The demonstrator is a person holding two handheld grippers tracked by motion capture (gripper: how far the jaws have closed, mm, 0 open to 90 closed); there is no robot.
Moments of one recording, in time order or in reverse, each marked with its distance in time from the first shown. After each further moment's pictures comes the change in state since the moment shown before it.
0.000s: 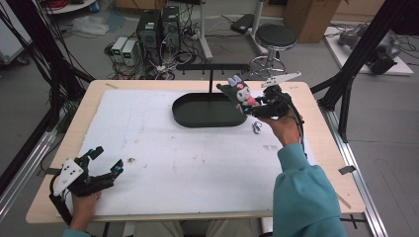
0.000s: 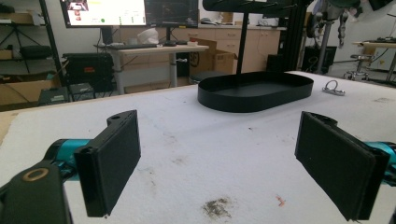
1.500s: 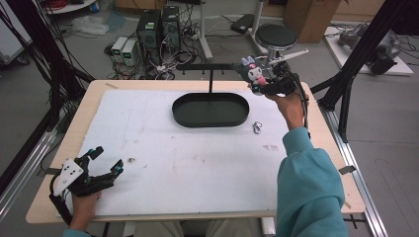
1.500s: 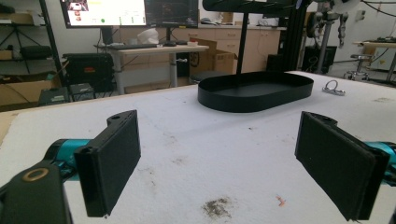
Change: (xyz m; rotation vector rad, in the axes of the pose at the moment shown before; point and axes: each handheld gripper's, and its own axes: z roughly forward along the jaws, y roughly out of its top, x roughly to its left) left arm 0.000 0.000 0.000 -0.001 0.000 0.002; right arm -0.054 0.033 0.001 0.037 -0.120 0.096
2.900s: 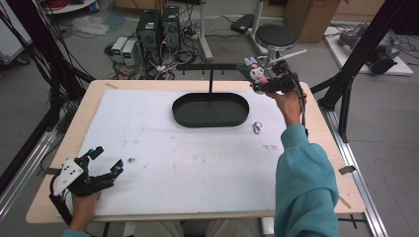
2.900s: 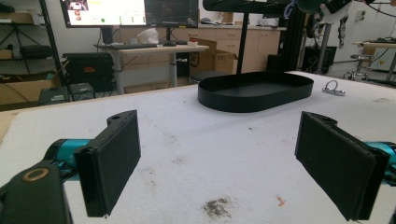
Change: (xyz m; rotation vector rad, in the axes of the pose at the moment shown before) left arm 0.000 0.000 0.000 -0.001 0.000 -0.005; right arm -0.021 -0.004 0.019 0.031 -0.027 0.054
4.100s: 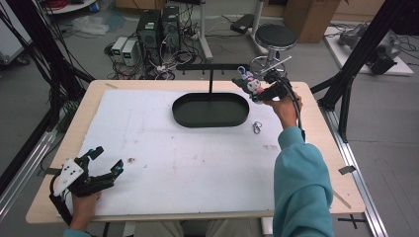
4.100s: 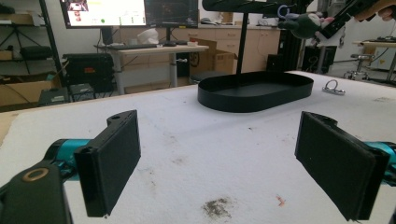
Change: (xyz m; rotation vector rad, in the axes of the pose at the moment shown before) left arm 0.000 0.000 0.000 0.002 0.000 0.007; right arm -0.004 -0.013 0.035 0.189 -0.037 -0.061
